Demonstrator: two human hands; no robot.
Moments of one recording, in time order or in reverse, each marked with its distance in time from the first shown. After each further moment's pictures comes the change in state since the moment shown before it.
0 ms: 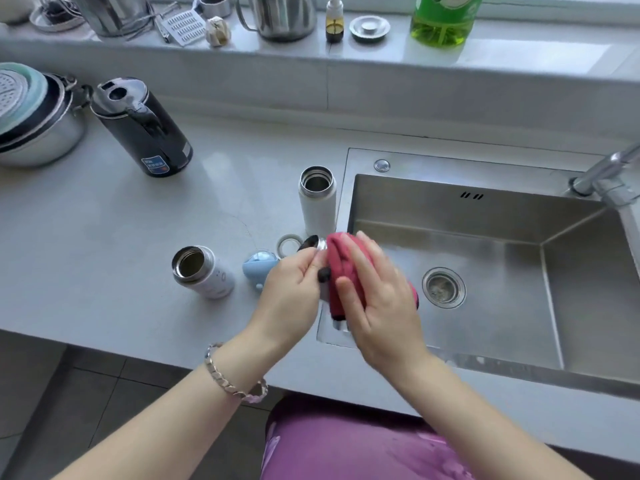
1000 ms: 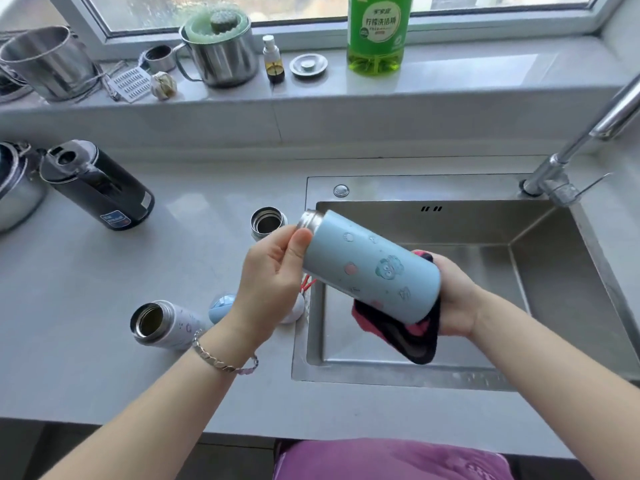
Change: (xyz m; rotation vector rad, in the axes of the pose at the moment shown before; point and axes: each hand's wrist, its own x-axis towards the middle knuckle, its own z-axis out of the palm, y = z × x) left_hand 0.057 0.042 0.029 0.064 0.065 0.320; right_hand 0.051 0.083 -0.106 1.485 -0.445 1.128
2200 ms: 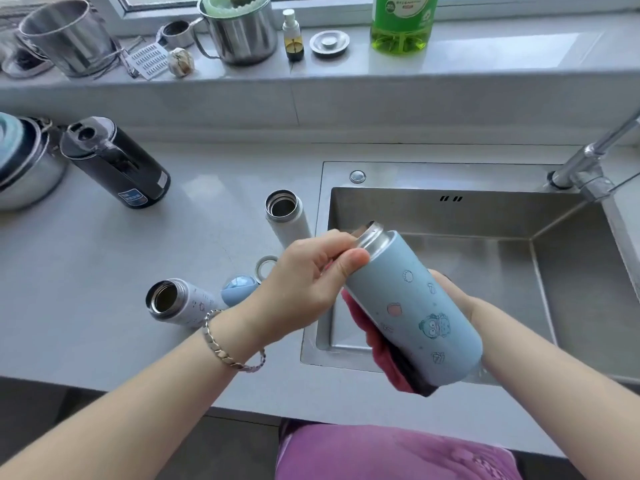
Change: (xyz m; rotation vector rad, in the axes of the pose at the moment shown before) left_hand -0.009 0.013 0.001 -0.052 -0.365 0.093; right_hand 0.035 0.023 -0.034 -0.276 0.128 0.157
